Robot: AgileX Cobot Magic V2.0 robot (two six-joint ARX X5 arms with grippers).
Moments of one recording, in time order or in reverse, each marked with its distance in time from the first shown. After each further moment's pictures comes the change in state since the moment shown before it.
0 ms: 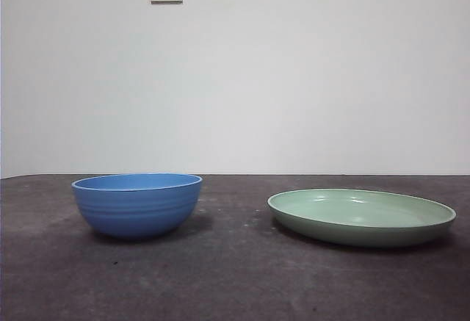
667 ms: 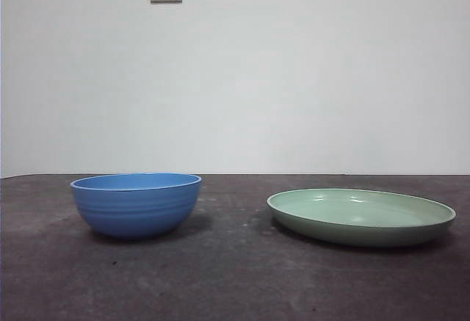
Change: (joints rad) left arm 0.000 0.002 0.104 -0.029 0.054 -0.173; right arm 0.000 0.004 0.133 -0.007 -0.039 0.090
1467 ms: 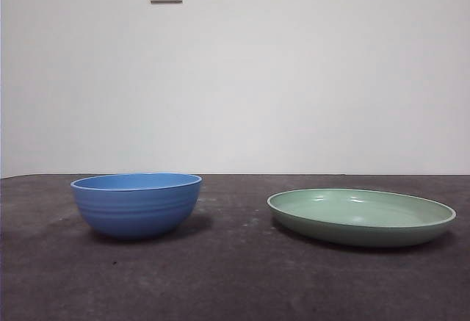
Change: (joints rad) left arm -0.071 0.605 0.638 -0.517 0.336 0.332; right arm 0.006 0.637 0.663 -0.536 -0.336 -0.249
